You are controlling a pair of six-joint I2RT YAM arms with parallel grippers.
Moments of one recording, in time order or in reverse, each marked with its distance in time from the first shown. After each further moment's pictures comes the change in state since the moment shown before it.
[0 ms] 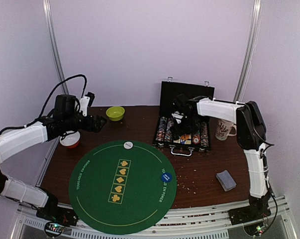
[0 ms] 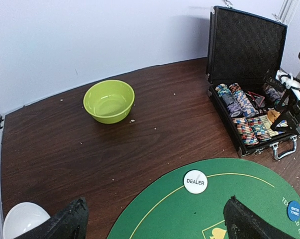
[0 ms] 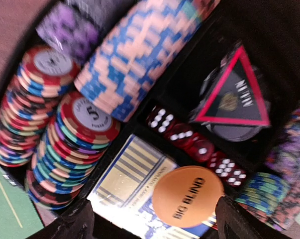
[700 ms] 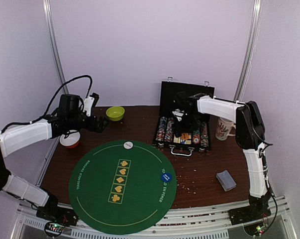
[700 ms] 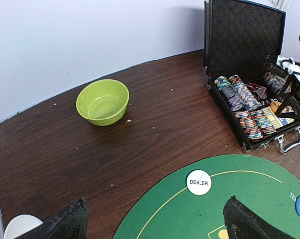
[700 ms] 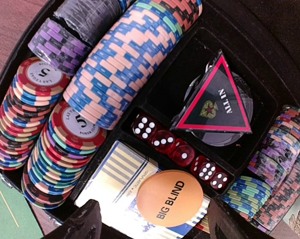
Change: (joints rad) left arm 0.000 0.087 0.036 0.022 0.024 0.062; right arm -0.016 0.039 0.067 -0.057 0.022 -0.018
